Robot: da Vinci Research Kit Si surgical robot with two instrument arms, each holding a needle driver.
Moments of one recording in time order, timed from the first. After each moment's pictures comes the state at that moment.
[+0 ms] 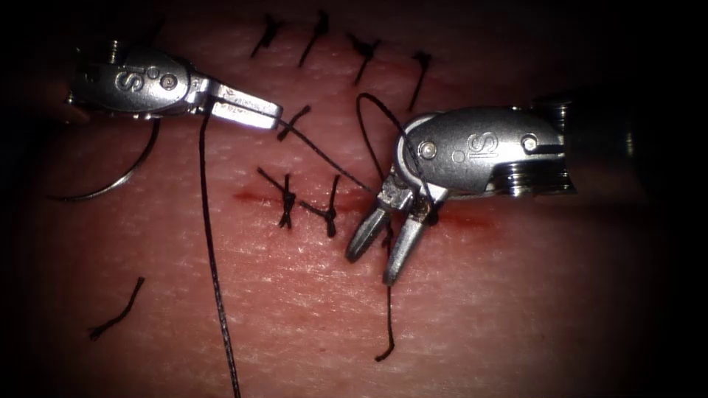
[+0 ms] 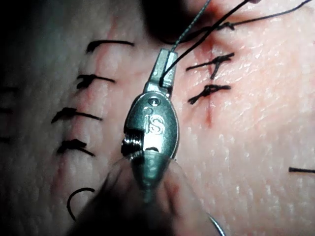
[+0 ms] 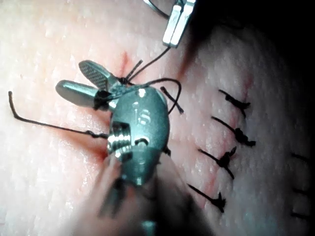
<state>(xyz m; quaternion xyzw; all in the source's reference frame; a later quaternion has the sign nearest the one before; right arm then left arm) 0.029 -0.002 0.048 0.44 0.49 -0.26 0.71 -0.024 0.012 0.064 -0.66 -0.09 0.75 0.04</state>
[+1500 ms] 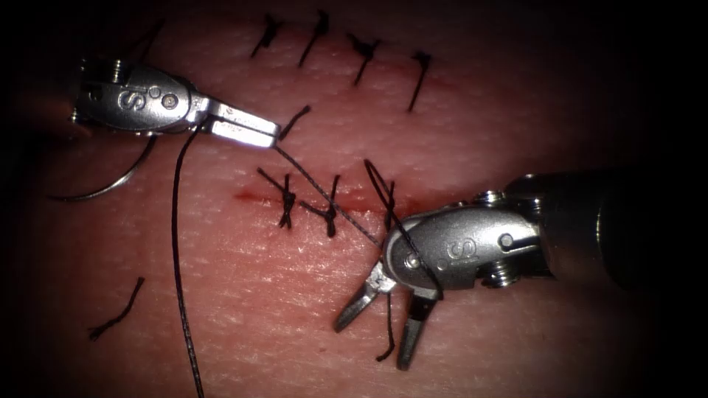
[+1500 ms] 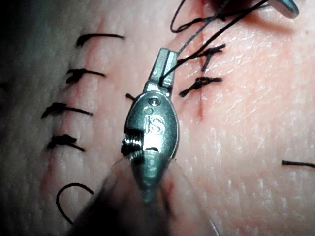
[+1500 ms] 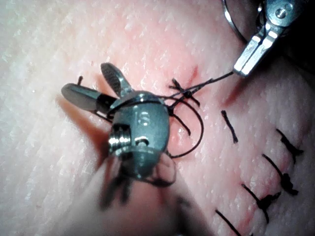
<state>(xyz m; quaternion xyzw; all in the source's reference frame) 0.029 -0.011 0.051 0.37 0.46 -0.31 0.75 -0.023 0.011 0.065 -0.65 -0.09 0.75 0.04</state>
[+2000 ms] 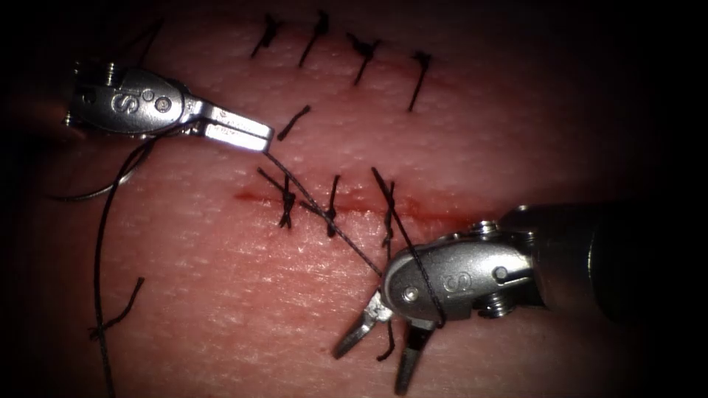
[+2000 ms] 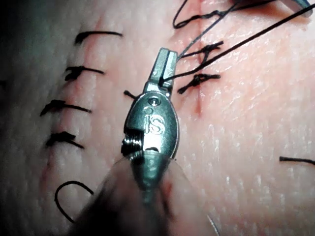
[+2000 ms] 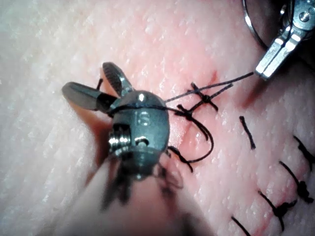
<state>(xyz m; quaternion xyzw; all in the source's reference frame) 0.029 -0.014 0.052 0.37 0.46 -0.31 0.74 -0.023 0.011 0.065 -0.65 -0.09 0.75 0.04</state>
